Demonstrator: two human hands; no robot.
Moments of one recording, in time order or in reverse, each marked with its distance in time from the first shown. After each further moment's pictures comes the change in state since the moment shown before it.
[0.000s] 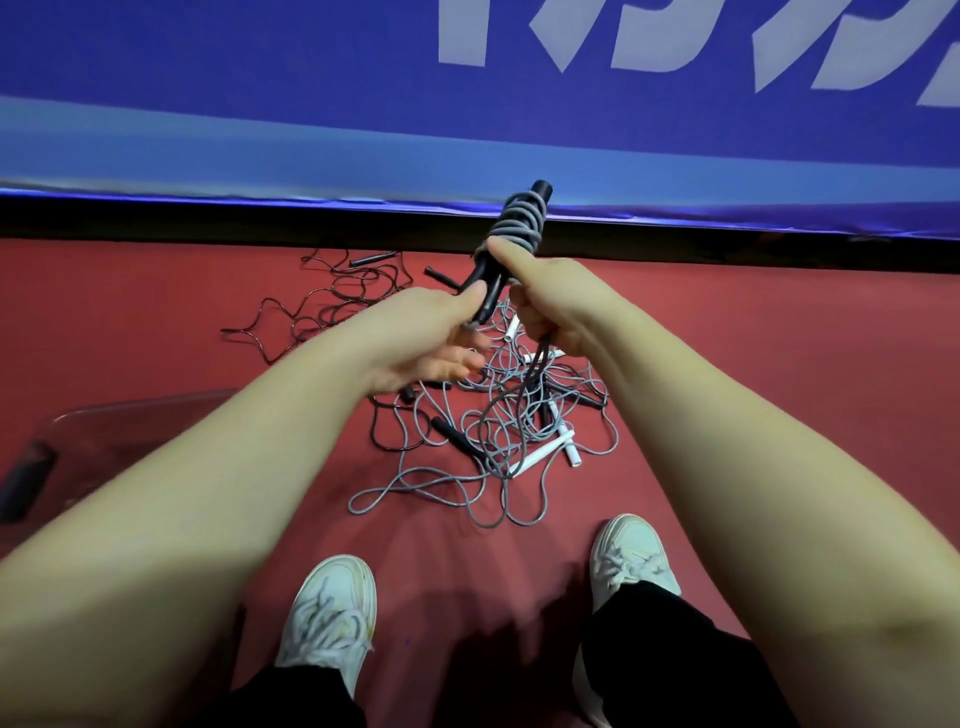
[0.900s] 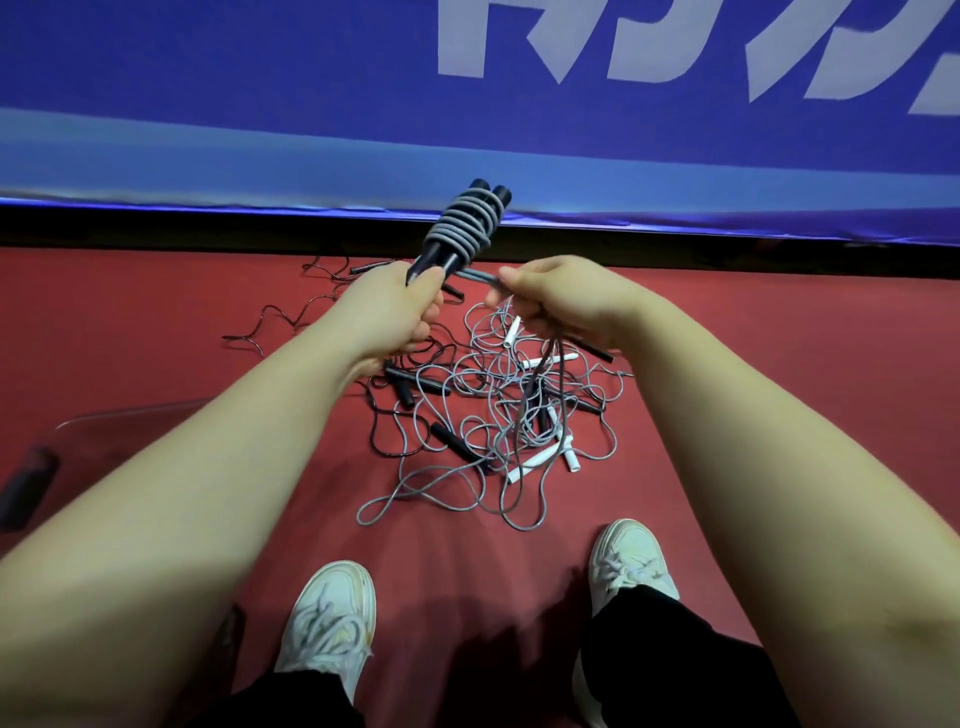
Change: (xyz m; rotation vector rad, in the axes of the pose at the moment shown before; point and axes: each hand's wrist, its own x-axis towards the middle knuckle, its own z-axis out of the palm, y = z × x) left_hand 0.001 0.008 -0.022 0.172 0.260 0.205; right_hand -0.013 -0.008 -0.023 -0.274 -0.235 -0.123
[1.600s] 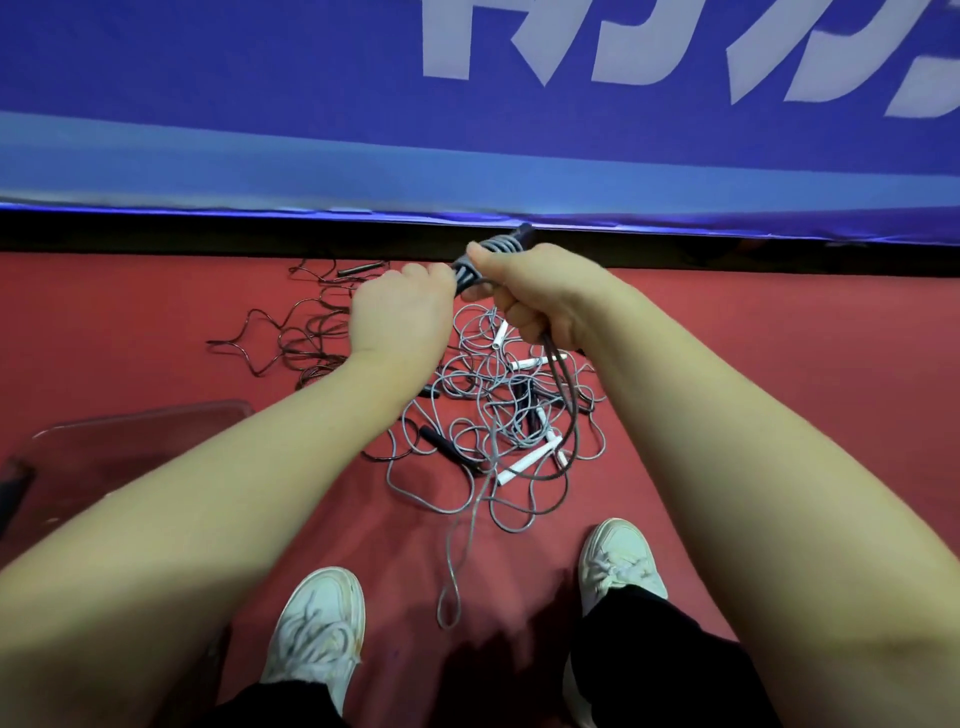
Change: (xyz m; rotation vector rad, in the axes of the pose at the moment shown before) left_hand 0.009 -0.007 0.033 1.553 0.384 0.402; right_hand -0.005 -0.028 0.011 0.168 0.114 0.206
